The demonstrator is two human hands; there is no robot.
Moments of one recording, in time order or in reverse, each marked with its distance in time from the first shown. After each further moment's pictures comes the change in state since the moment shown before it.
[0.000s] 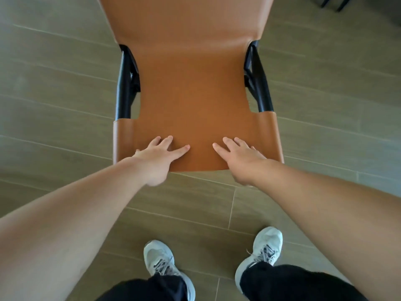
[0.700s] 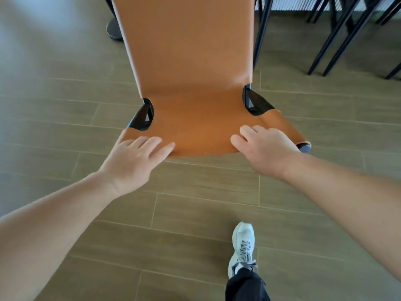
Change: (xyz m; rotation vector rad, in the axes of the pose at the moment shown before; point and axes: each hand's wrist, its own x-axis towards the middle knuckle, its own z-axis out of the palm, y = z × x) left_hand -0.073 -0.108 -0.310 0.463 0.819 0.338; right_hand -0.039 0.054 -0.321 -0.324 0.574 -0.106
